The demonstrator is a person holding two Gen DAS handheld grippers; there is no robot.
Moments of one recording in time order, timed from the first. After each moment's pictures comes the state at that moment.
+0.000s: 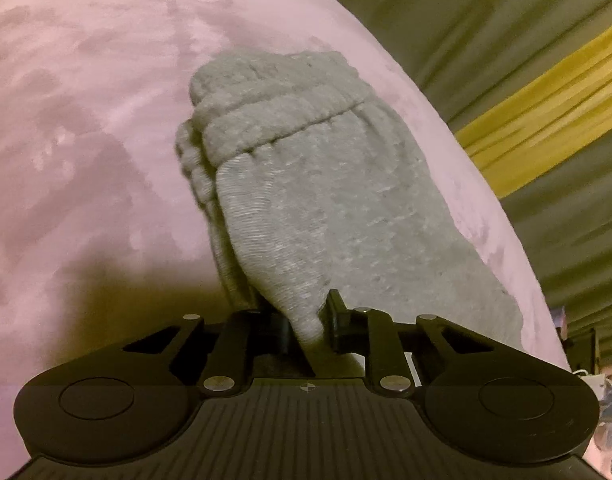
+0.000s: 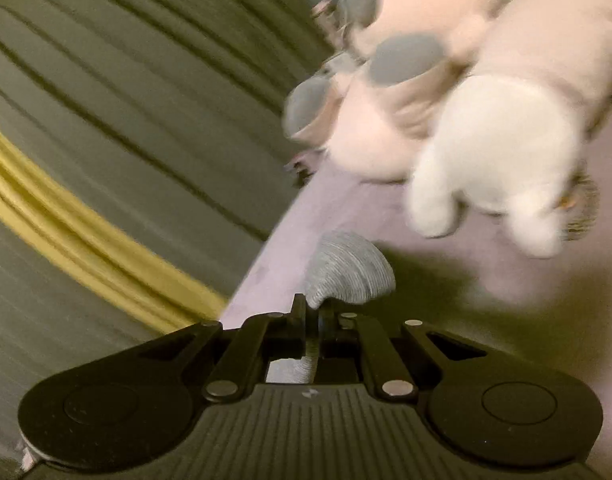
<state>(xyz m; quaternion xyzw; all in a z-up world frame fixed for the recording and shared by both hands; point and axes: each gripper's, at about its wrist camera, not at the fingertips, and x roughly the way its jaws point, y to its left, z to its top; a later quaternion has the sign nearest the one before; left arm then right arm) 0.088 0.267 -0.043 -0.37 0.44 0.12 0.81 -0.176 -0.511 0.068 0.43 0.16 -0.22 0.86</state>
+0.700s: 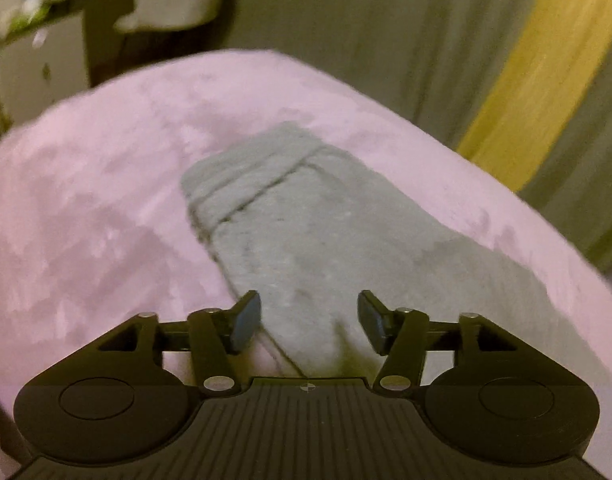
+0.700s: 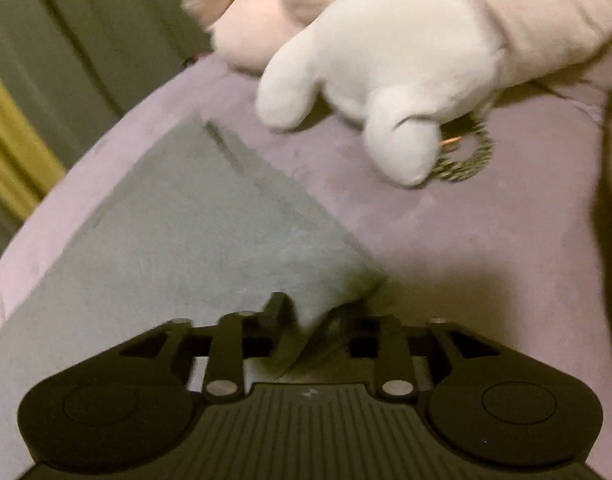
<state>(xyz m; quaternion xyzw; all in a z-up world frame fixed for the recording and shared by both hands) 0.072 0.196 0.018 -0.17 0.40 0.17 0.88 -0.152 -0.509 -0.004 0.25 0.33 -0.36 0.83</state>
